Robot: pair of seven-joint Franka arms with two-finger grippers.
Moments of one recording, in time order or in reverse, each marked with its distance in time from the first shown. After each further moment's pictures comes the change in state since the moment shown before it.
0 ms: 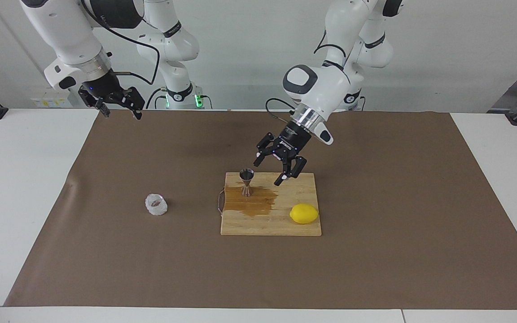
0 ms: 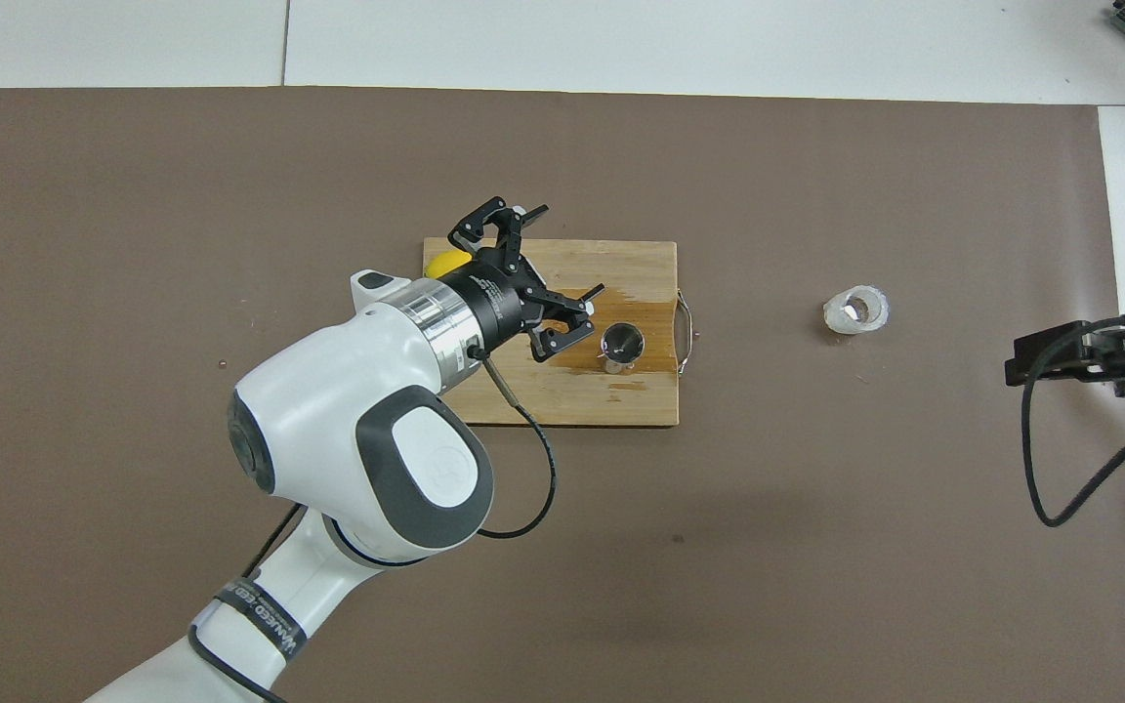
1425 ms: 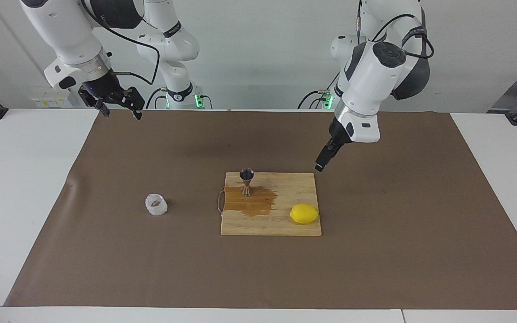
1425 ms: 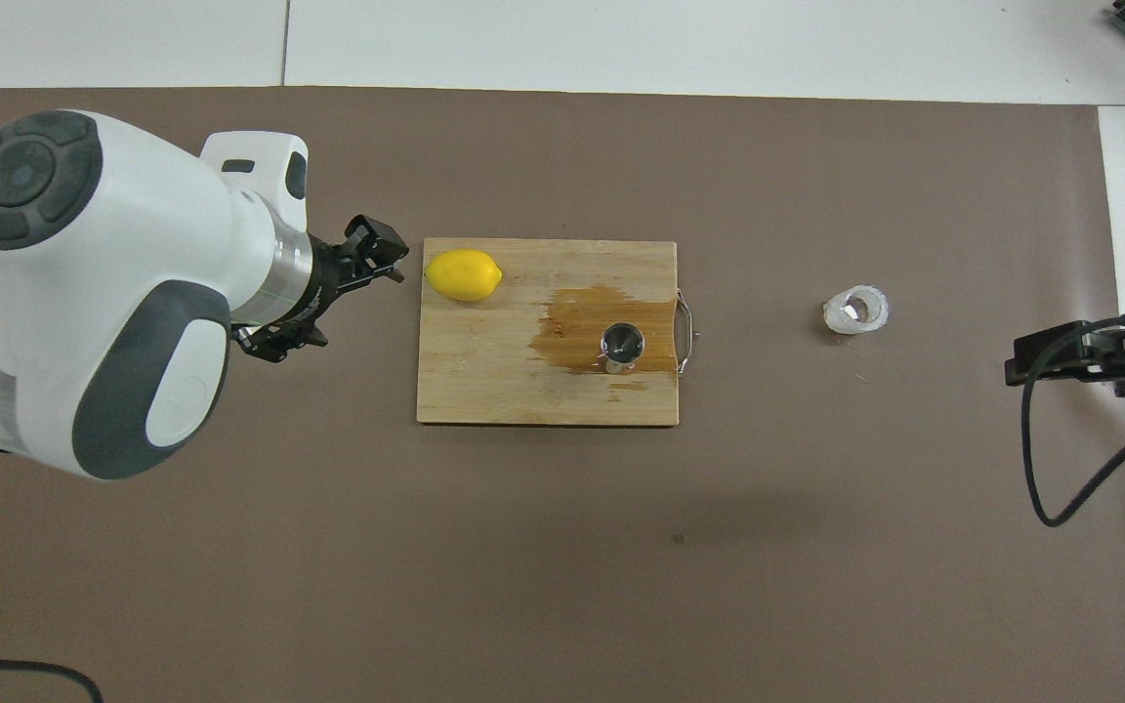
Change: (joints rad) left arm 0.304 -0.115 0.010 0.187 1.074 -1.026 0.709; right arm 0.000 0.000 0.000 0.000 0.000 0.000 0.000
